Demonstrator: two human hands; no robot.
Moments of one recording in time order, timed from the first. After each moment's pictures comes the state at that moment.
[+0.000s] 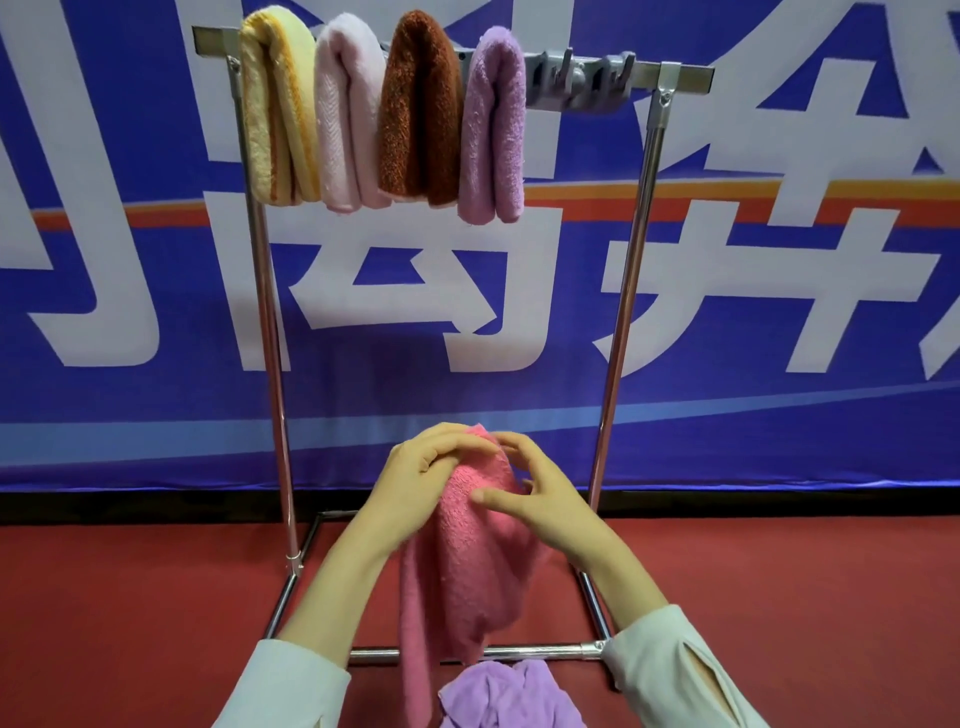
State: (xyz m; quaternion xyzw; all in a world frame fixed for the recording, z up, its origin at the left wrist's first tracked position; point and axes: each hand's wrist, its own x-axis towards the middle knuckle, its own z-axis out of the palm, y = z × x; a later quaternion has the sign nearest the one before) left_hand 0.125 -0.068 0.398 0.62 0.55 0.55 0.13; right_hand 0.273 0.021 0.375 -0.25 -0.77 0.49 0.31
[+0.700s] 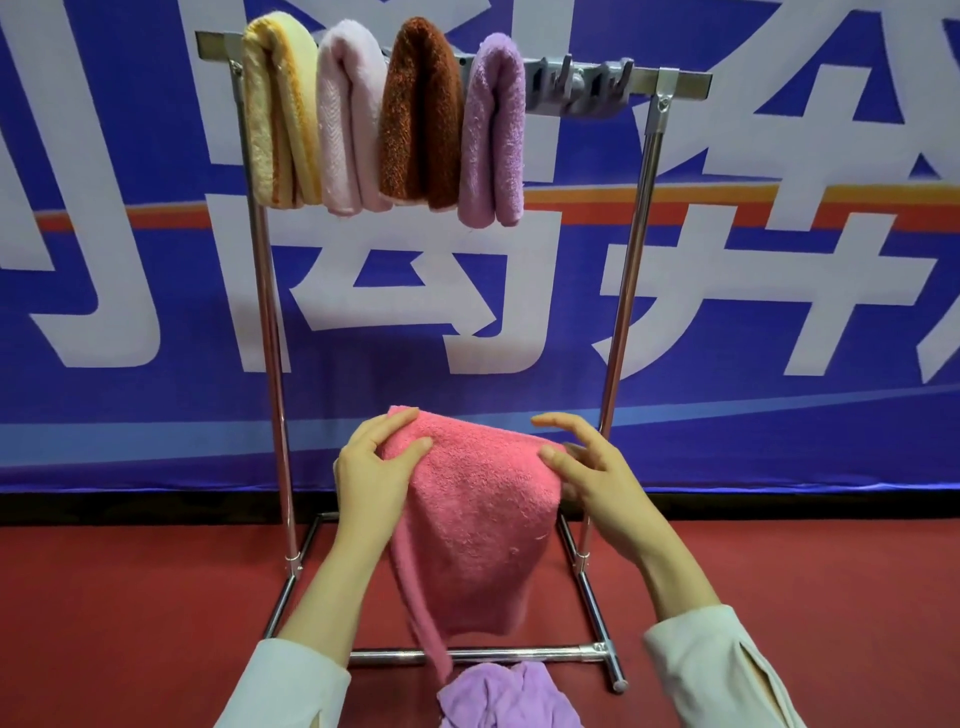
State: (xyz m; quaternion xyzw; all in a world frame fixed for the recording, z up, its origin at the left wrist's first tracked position) left_hand 0.108 -0.067 0.387 0.40 0.64 0.66 0.04; right_hand 0.312 0.028 0.399 -0.23 -0.68 0.59 0.38
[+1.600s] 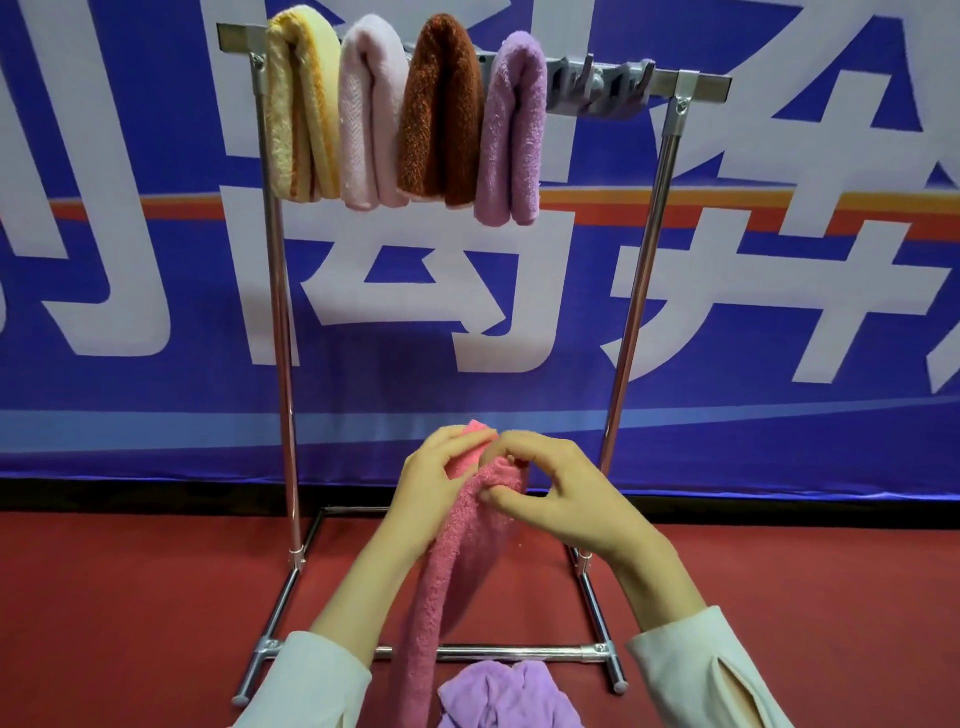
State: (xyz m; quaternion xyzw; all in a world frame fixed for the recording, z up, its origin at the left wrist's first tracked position) left_hand 0.130 -0.061 0.384 0.54 0.61 0.56 0.14; right_hand 0.288 -0.017 0.432 -0.11 -0.90 0.29 0.32
